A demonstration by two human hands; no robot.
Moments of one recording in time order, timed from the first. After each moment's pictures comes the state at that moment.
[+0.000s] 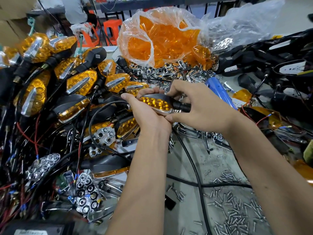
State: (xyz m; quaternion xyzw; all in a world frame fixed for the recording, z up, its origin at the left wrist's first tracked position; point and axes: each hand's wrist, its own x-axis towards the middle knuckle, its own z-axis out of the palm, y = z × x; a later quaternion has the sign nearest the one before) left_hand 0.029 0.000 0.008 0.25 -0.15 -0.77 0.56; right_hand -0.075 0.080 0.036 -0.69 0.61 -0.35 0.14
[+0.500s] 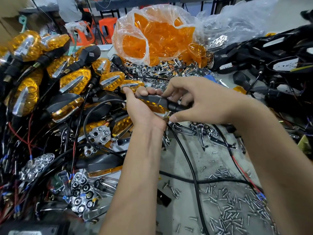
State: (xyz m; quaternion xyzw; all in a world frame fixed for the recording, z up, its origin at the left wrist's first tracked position) left_hand 0.032 -0.002 0.010 0.22 -0.13 -0.81 0.52; right_hand -0.079 0.096 0.066 -0.69 0.66 -0.26 0.19
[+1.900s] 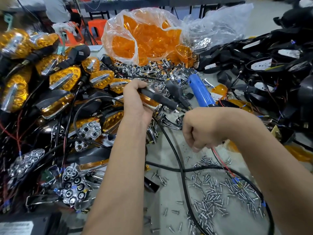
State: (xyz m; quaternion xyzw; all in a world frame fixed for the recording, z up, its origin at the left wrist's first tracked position) left_hand 0.032 0.001 0.016 0.32 -0.32 -0.77 0.44; right_hand -0.084 0.136 0.048 -0.61 0.73 0.09 0.30
